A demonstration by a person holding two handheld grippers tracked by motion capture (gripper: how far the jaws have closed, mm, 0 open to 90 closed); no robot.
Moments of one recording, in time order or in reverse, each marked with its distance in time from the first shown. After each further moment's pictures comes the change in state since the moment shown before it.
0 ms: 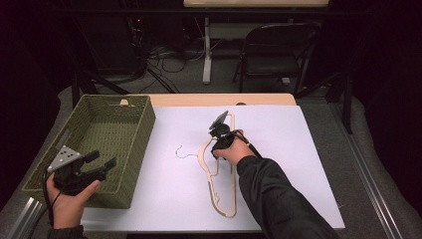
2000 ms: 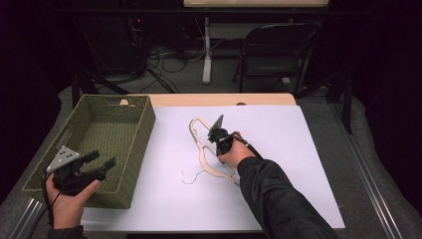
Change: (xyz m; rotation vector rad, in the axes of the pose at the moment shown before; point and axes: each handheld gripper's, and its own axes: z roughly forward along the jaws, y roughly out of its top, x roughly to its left) left arm 0.000 0.000 -0.002 -0.006 0.004 -0.004; right arm 0.004 -0.005 0.007 0.125 -0.014 -0.109
